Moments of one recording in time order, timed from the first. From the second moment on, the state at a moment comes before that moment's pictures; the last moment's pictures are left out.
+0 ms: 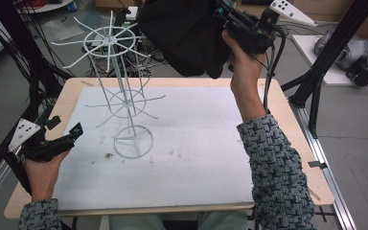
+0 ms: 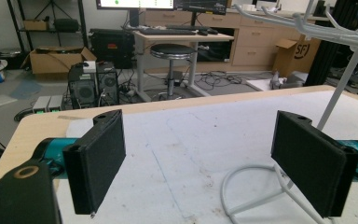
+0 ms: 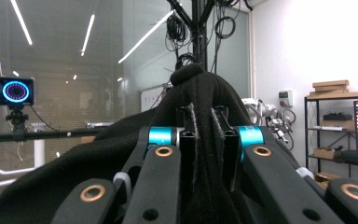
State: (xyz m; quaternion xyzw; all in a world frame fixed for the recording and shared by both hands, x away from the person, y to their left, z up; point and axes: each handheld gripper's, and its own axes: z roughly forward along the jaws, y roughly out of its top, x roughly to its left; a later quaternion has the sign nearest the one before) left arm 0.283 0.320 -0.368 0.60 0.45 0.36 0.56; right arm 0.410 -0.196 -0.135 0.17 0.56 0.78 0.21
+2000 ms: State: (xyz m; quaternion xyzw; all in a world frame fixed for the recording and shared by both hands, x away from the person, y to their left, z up) left arm 0.283 0.319 -0.368 0.60 0.45 0.36 0.56; right arm 0.432 -0.176 -0.216 0.20 0.63 0.74 0.15
